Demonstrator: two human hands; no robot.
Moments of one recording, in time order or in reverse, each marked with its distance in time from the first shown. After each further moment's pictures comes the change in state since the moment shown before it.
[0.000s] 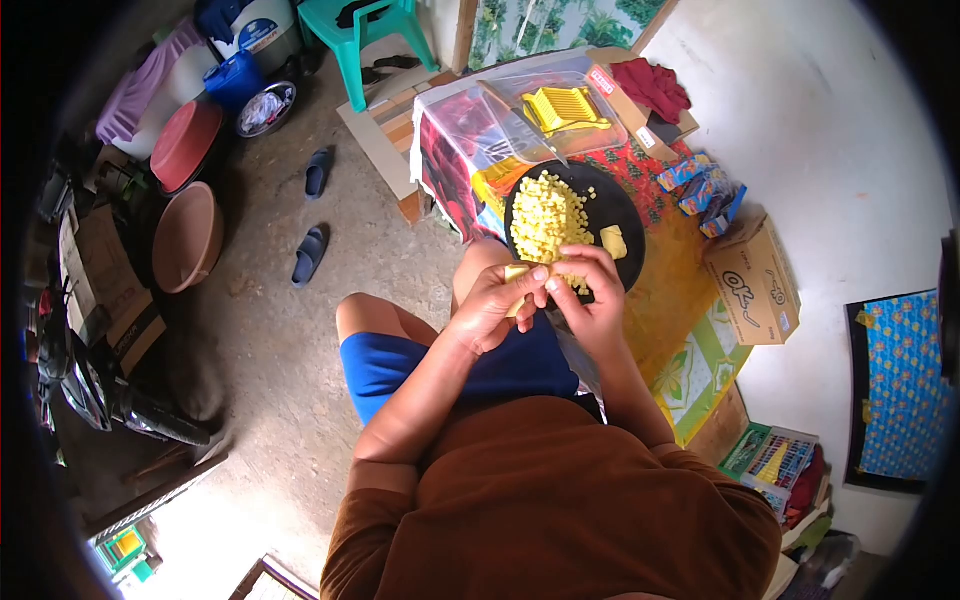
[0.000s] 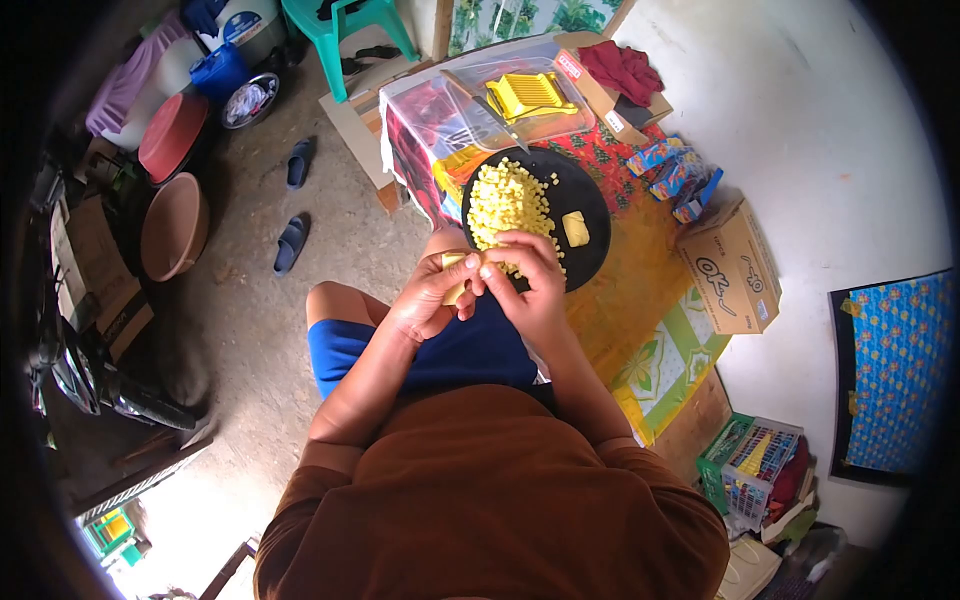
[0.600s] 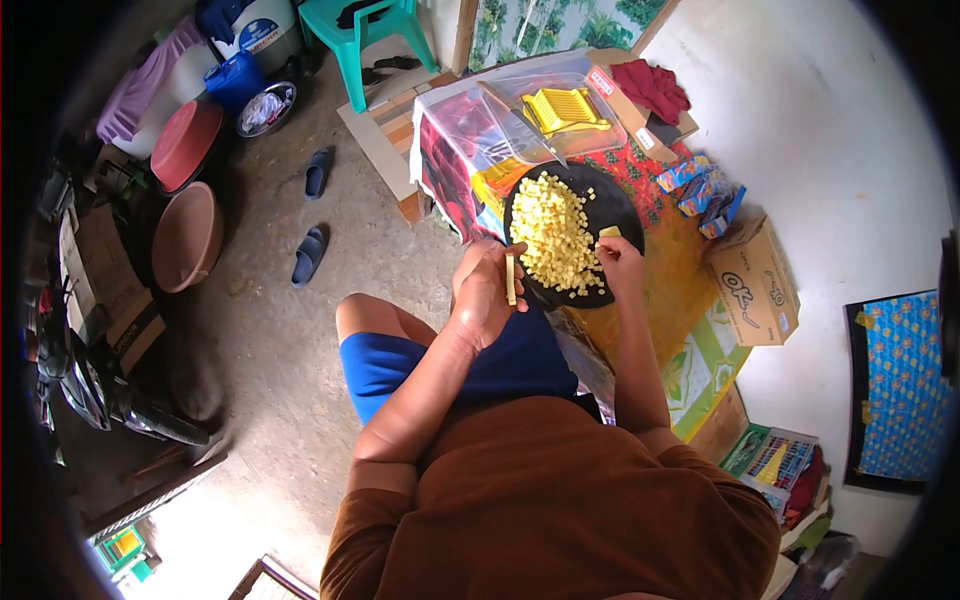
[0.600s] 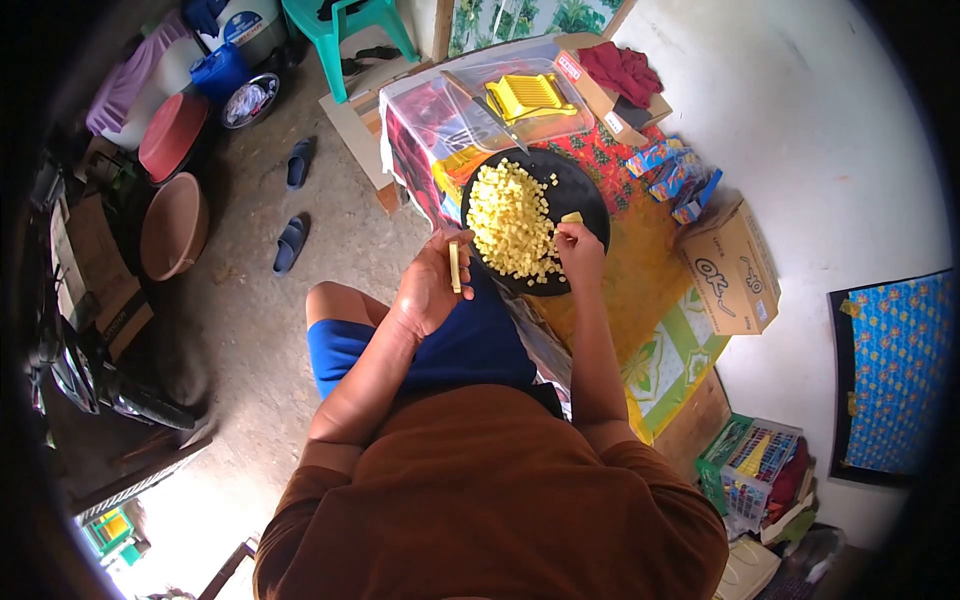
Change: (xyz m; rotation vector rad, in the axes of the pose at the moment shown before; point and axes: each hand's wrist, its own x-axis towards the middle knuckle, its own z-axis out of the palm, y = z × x) left_hand 0.017 -0.008 -0.013 -0.122 0.238 0.015; right_hand -0.035 0.186 -0.034 -0.308 0.013 0.539
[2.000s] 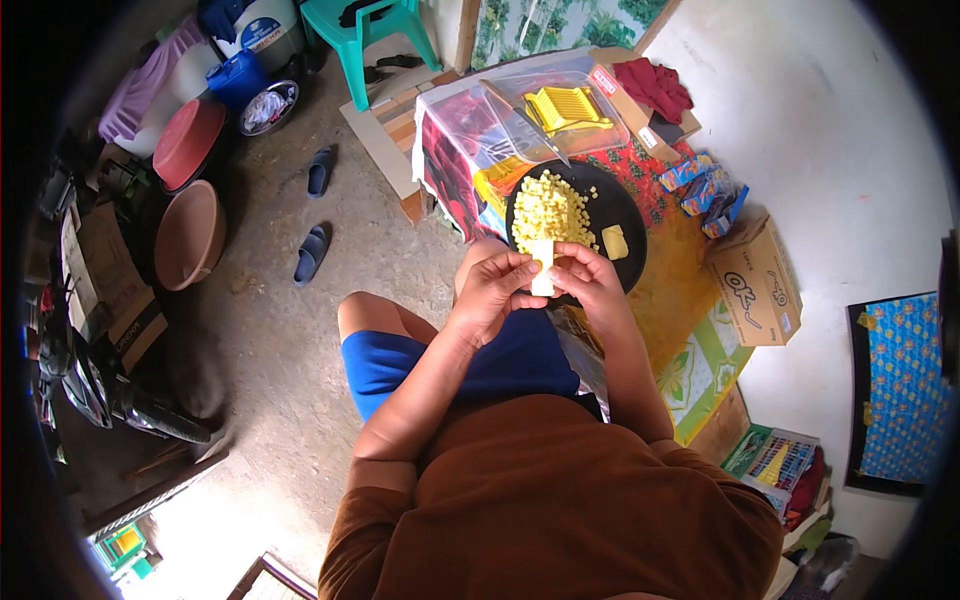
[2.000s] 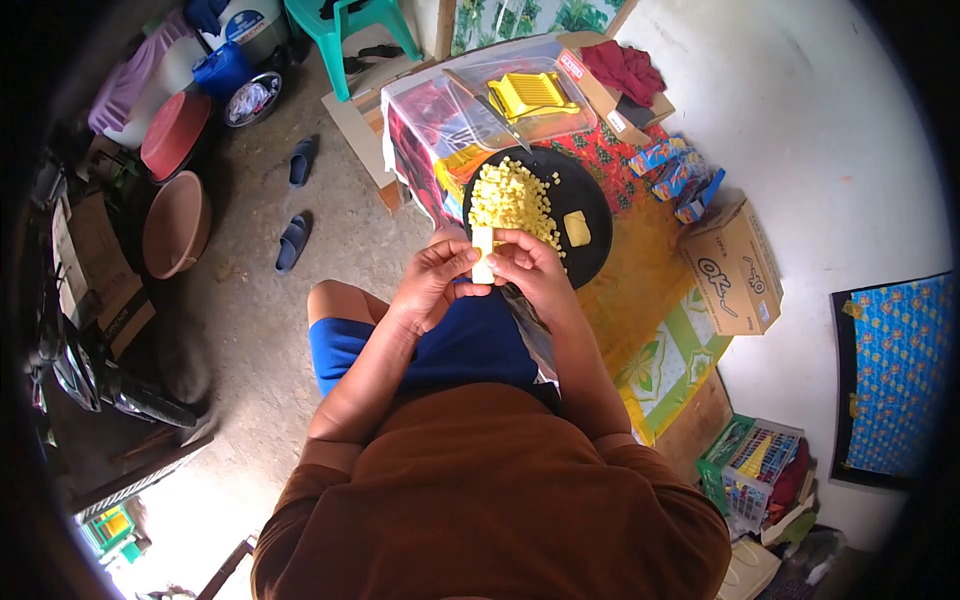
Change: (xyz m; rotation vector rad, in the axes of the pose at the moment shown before) left_hand -0.005 0.002 -0.002 0.143 -0.183 0.102; right_hand -0.049 -0.146 -0.017 0.994 -0.626 0.212
